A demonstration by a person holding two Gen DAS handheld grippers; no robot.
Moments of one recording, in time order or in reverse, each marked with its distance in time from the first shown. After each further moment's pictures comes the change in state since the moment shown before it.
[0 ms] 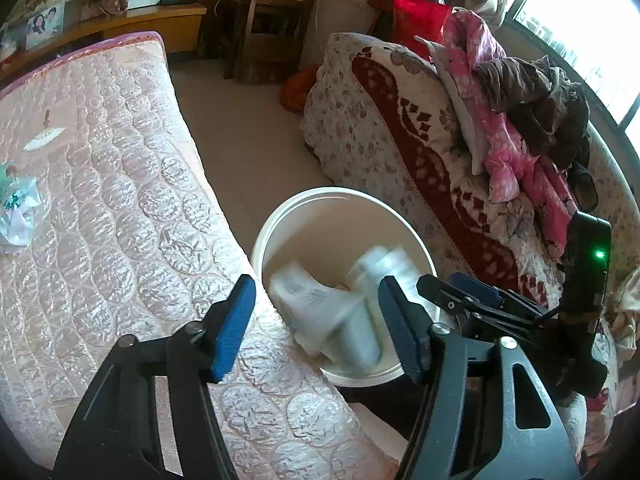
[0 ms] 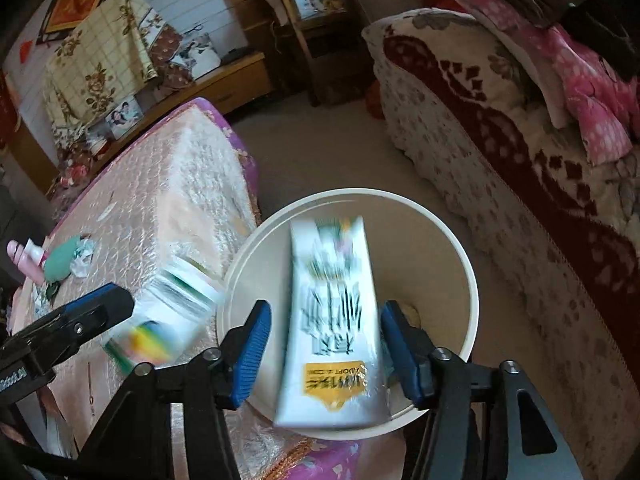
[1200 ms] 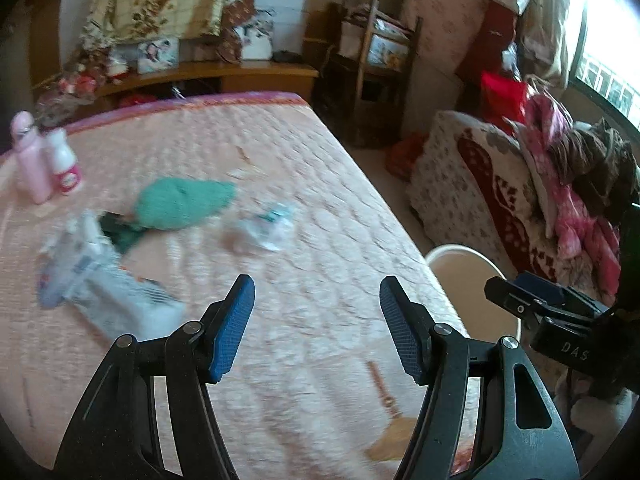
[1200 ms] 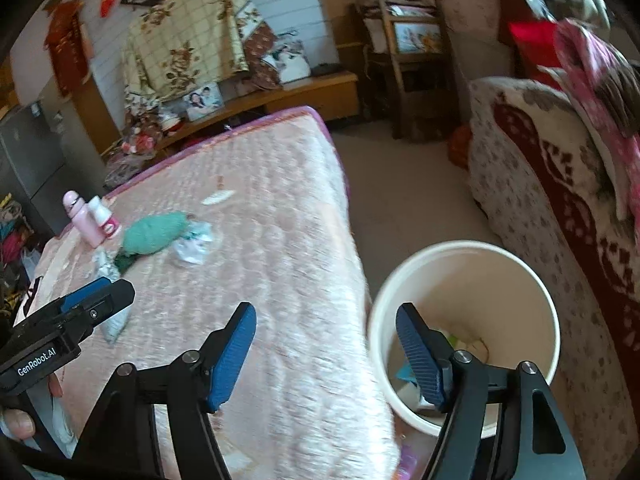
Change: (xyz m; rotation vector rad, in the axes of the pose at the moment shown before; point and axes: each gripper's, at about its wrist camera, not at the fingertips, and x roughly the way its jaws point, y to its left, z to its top) left arm -0.162 0.115 -0.044 -0.109 -0.250 0.324; right arm -0.042 0.163 -0.010 -0.237 -0.097 0.130
